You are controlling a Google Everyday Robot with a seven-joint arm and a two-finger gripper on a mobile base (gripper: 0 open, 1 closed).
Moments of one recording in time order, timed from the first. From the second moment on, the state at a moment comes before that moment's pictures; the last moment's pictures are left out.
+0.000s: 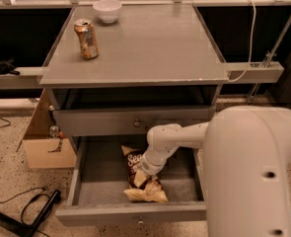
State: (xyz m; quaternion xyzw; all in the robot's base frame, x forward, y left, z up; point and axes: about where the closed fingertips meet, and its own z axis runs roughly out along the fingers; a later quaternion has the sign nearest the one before) arm 0.539 0.007 0.406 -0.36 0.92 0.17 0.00
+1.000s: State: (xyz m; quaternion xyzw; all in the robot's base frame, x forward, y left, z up) arm 0.488 -0.085 0.620 -0.42 0.90 0.11 0.06
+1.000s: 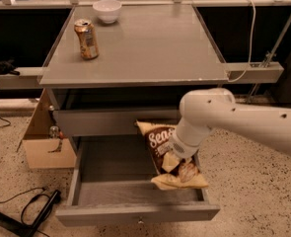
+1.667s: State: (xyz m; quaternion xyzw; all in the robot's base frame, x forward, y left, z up) arm 0.536 -0.091 0.729 -0.43 0.89 0.09 0.07
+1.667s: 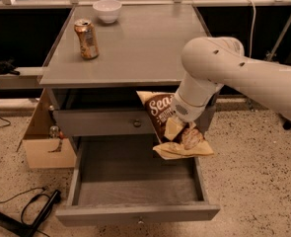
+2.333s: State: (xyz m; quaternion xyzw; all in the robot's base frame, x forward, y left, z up) arm 0.543 -0.122 0.892 -0.43 0.90 -0.01 0.12
